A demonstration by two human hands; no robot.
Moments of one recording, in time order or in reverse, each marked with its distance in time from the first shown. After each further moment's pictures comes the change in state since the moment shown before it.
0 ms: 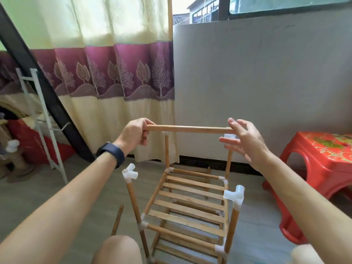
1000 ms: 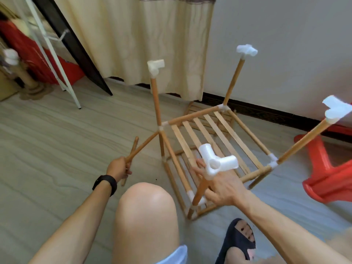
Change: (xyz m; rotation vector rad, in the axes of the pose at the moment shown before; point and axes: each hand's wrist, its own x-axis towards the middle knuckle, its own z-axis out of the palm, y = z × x) left_hand -0.092 -0.377 -0.073 0.042 0.329 -0.895; right_hand -0.068 0.274 0.094 -1.306 -0.948 -0.284
